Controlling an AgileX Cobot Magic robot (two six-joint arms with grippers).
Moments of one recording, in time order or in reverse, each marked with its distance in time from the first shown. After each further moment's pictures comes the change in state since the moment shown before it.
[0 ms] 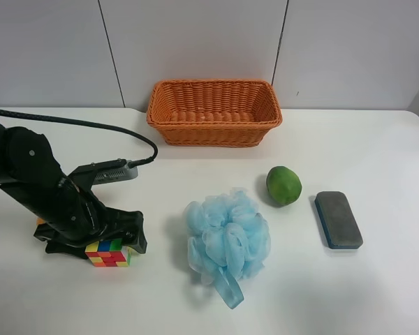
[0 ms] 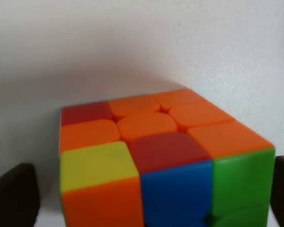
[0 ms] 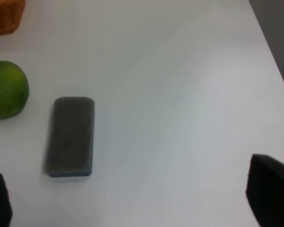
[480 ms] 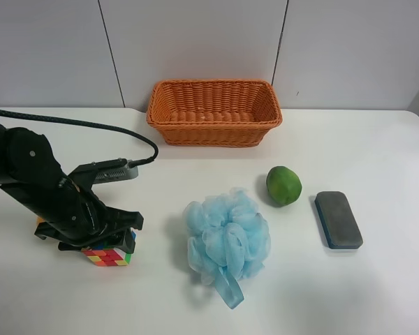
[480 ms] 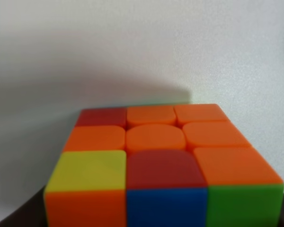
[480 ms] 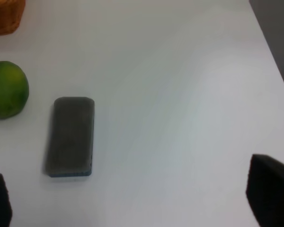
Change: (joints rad) left arm 0.000 0.002 0.000 0.005 -0.008 0.008; right arm 0.000 0.000 0.000 0.000 0.000 0.000
